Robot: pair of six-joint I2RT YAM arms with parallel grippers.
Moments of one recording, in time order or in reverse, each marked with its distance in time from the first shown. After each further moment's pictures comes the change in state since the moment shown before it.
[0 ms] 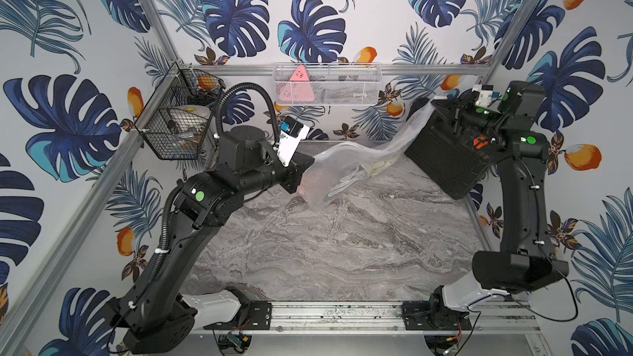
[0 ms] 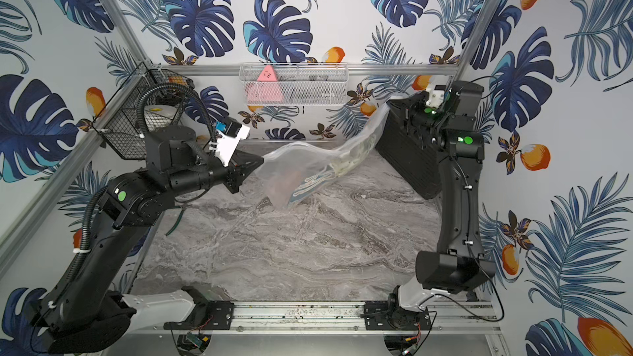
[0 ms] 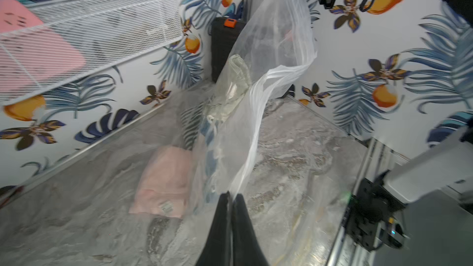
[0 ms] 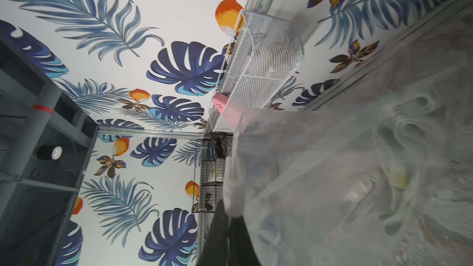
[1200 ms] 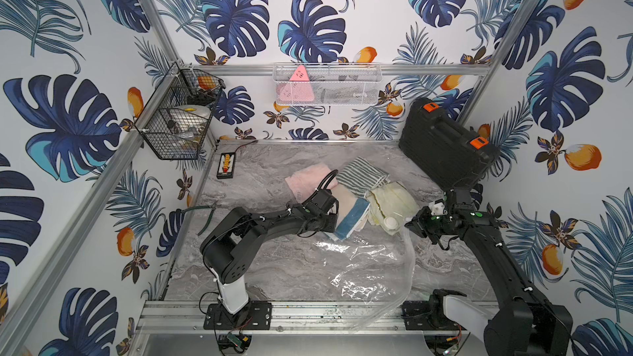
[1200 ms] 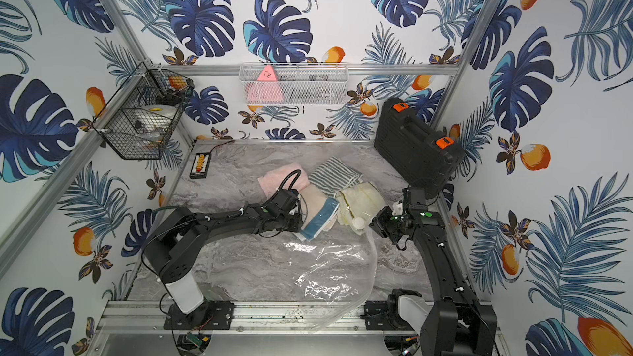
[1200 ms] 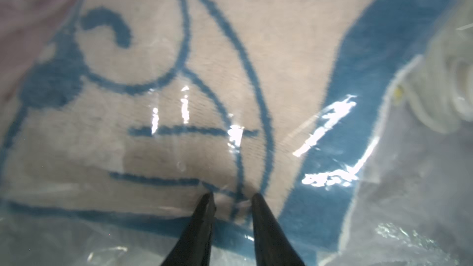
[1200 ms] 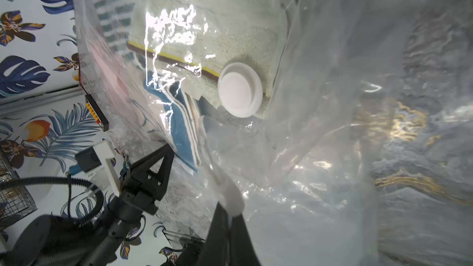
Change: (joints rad) left arm -0.115 0.608 -0.703 0.677 -0.288 -0.493; right arm 0.115 -0.412 -1.154 -0.145 0.227 -0.329
